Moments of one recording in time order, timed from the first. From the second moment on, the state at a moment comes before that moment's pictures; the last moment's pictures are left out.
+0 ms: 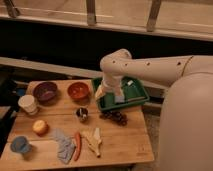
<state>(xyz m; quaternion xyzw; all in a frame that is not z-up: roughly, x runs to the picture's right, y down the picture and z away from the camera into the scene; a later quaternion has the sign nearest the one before) 0.033 0.037 0.767 -0.25 0.15 0.65 0.70</state>
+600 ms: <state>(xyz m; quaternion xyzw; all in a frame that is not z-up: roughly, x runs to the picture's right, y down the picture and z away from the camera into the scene) 0.000 0.030 0.765 -0.25 0.13 0.63 0.73</state>
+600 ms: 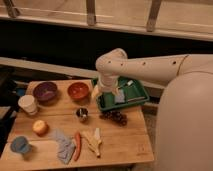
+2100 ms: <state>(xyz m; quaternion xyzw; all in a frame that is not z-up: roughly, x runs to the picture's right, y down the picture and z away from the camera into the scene) -0.242 0.049 0.745 -0.31 0.05 0.49 0.81</state>
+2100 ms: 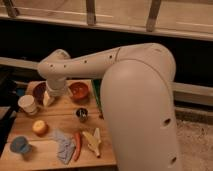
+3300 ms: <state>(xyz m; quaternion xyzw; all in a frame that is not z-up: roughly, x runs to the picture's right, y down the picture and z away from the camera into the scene) -0.303 0.097 0.783 -0.37 0.05 0.46 0.81</state>
